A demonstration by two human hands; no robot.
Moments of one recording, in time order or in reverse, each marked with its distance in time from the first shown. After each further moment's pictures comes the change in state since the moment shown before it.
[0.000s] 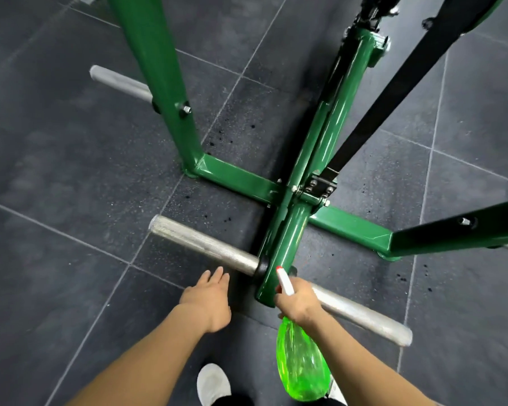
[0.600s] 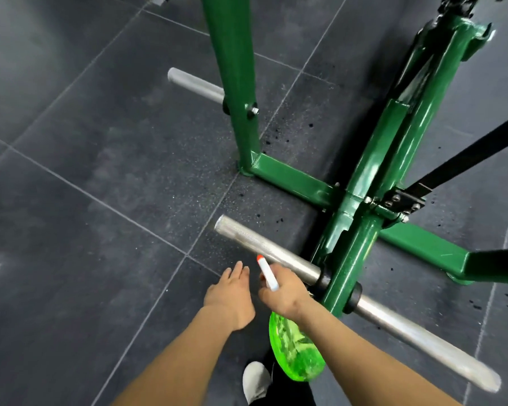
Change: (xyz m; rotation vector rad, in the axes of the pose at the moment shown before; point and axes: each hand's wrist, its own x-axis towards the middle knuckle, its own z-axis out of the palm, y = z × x) left_hand -0.016 -0.071 -0.010 -0.169 0.122 -0.145; right_hand -0.004 -0.117 0.083 -0.217 -0.210 -0.285
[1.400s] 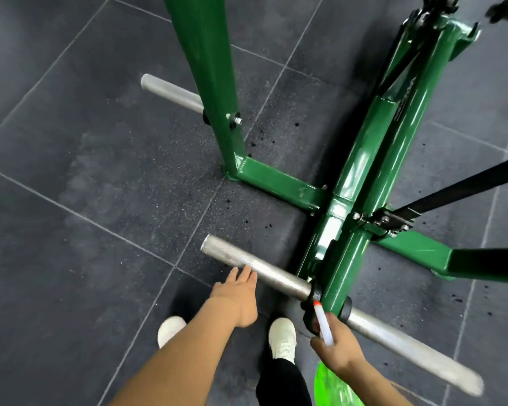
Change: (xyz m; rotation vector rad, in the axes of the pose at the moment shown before) left_hand 0.036 0.025 -0.049 0.170 -0.230 0.121; right_hand -0.045 0.084 -0.037 0.099 0.078 0.297
